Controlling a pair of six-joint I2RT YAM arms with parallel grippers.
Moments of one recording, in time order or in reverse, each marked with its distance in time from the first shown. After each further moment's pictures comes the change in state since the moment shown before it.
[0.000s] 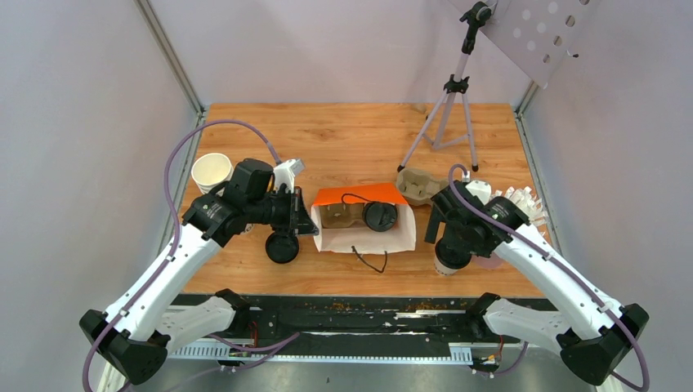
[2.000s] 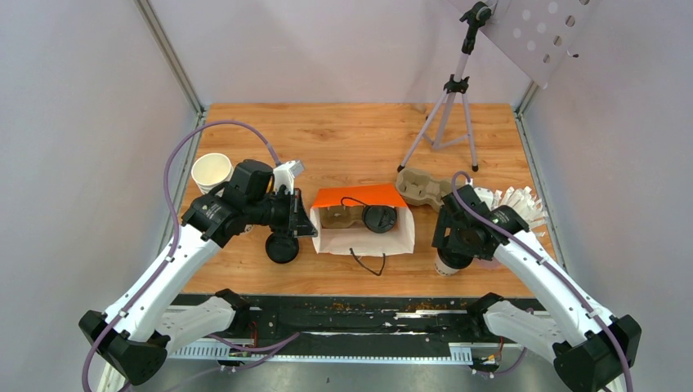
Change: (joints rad) left arm 0.000 -0.004 0.002 -0.024 -0.002 0.013; right arm -0.167 -0.050 -0.195 0.163 -0.086 -0.159
